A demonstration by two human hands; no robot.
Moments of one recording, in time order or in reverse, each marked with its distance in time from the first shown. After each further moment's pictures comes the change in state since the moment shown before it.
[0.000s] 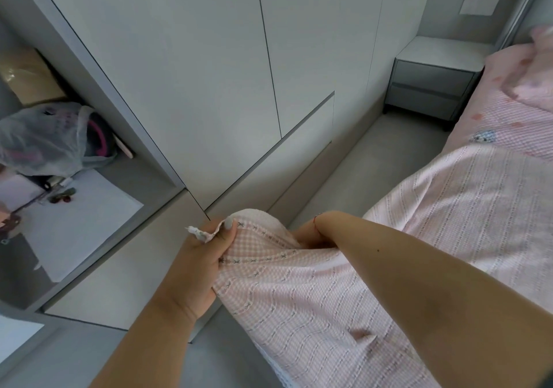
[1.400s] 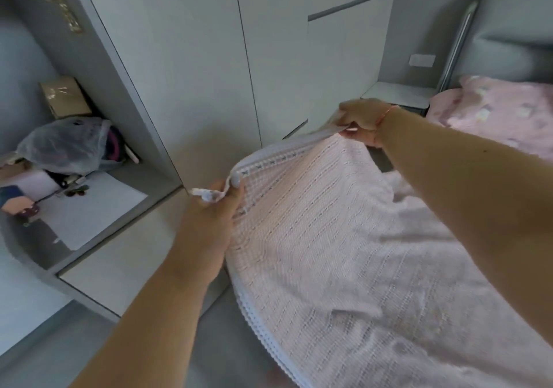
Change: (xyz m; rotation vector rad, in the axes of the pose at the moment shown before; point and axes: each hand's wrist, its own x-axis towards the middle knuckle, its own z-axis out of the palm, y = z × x) left_hand -0.135 0.032 0.069 0.242 0.063 0.318; right_hand -0.248 0.080 -0.011 0.755 0.921 -0.819
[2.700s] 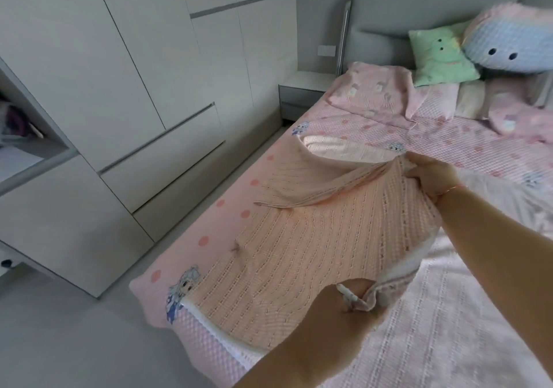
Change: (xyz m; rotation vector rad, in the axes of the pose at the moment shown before) left_hand -0.453 0.024 0.496 0.023 -0.764 0.026; right_hand -0.410 0.209 -0.517 -0.095 0.519 0.100
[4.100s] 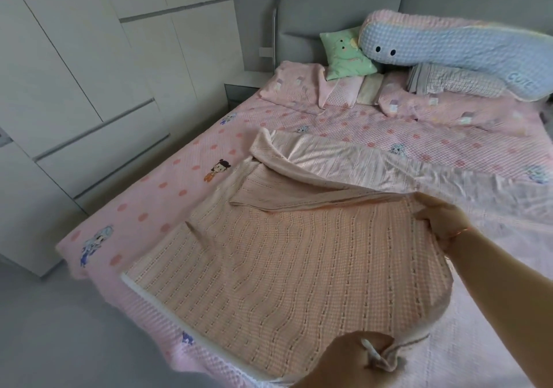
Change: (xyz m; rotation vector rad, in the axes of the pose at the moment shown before) left_hand -0.043 -0.009 0.457 0.206 -0.188 -0.222; right_hand -0.128 0.212 -0.422 0.179 0.132 0.182
